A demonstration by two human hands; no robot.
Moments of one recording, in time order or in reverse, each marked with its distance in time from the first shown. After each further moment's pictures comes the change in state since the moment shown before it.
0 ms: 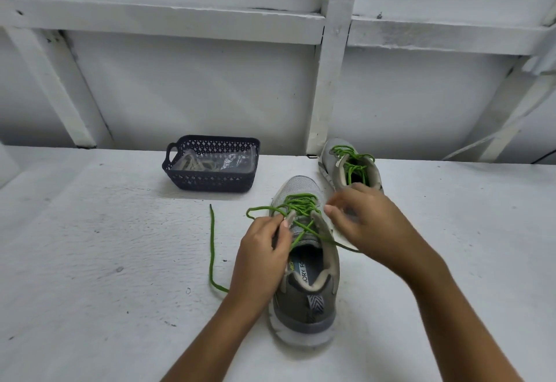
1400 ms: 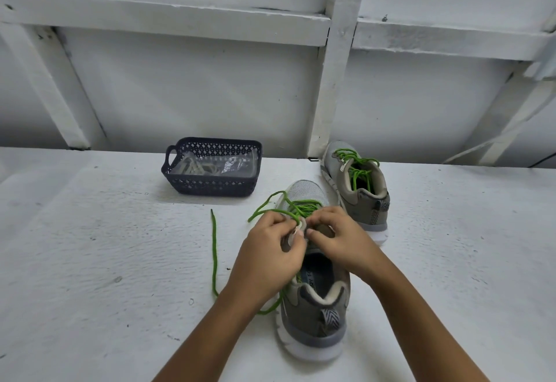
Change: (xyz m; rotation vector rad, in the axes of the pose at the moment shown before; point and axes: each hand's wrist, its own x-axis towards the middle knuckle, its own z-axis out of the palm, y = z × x) left_hand 0.018 0.004 -0.009 0.002 -0.097 0.066; right_hand 0.018 -0.003 0.054 0.360 -0.182 0.170
